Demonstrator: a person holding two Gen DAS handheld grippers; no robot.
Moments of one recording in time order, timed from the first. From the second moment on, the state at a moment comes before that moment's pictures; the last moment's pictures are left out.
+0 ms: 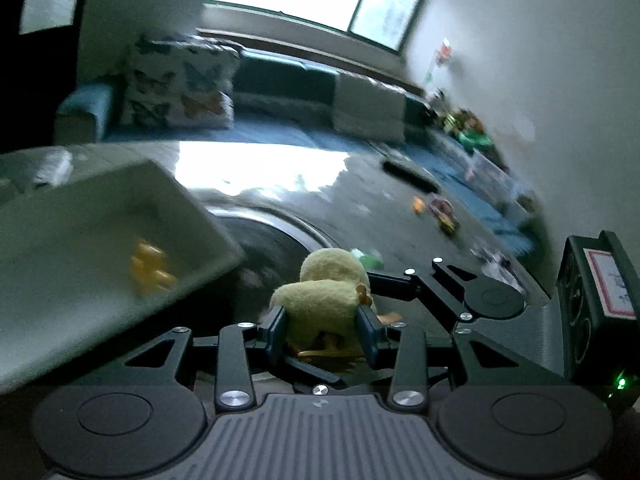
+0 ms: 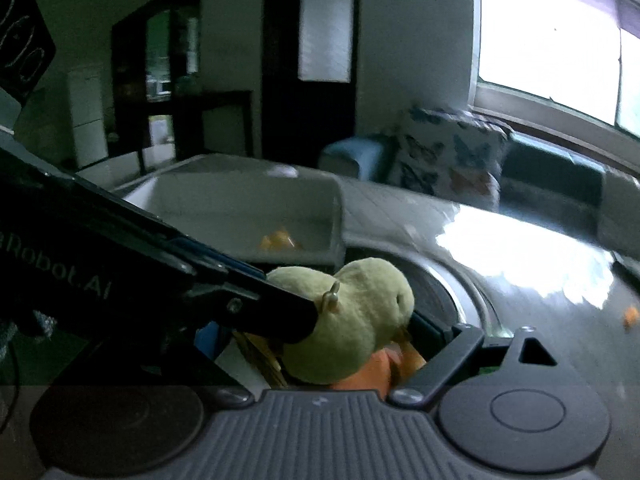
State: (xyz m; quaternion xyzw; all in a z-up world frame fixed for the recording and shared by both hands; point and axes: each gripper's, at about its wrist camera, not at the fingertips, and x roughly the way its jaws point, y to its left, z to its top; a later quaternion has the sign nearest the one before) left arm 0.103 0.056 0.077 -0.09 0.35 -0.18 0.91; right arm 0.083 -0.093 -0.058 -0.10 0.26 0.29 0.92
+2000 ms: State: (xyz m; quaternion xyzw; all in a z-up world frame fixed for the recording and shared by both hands) left arm 0.129 0.161 0.078 -0.16 0.35 -0.07 0.92; right arm 0.138 0.011 -0.045 -0.13 0.25 0.38 0.88
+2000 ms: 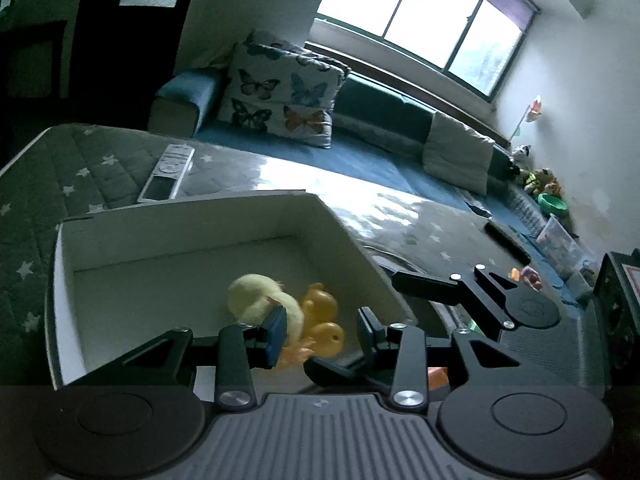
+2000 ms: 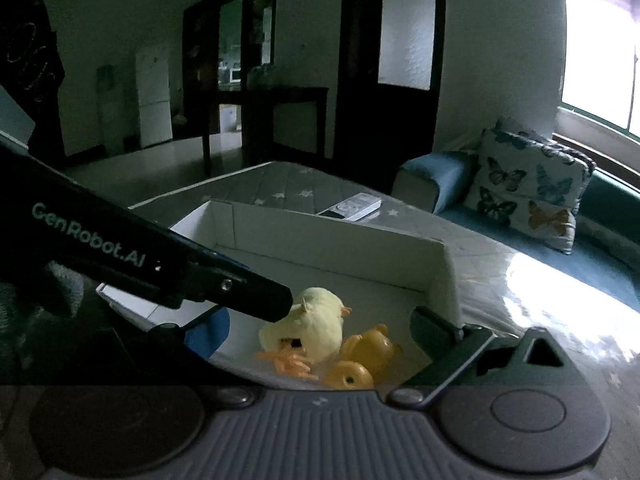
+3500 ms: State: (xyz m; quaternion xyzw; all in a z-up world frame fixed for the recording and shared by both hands) left arm 0.113 0.021 0.028 -0.12 0.43 -0.17 0.88; right arm 0.056 -0.144 -0.089 -0.03 0.29 0.22 0.93
